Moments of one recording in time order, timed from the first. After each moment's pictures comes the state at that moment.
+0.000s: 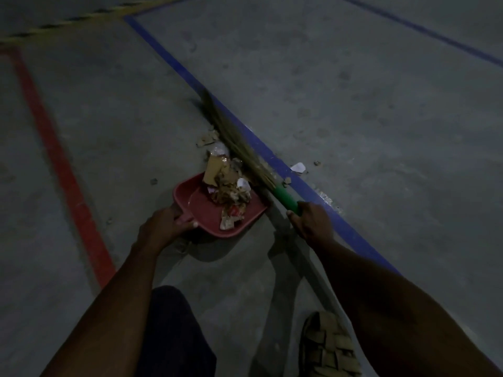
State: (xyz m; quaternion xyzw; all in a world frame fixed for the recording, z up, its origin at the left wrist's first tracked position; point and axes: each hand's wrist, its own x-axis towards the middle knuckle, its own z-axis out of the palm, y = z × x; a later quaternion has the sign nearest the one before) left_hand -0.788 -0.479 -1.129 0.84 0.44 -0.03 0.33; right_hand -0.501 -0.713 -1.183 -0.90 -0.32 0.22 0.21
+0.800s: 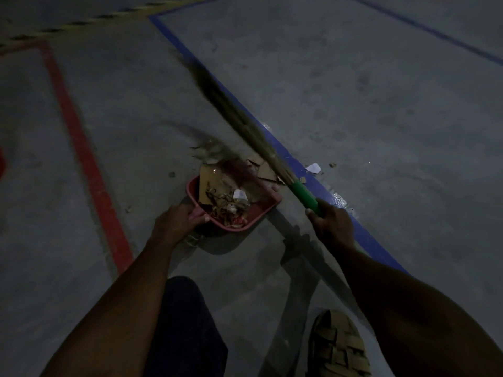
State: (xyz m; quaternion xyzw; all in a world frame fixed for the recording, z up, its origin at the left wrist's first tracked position) left_hand -0.806 -0.478 -1.139 0.84 0.47 -0.05 0.27; right_hand -0.512 -0.729 -1.169 -0.90 -0.33 0.14 0.25
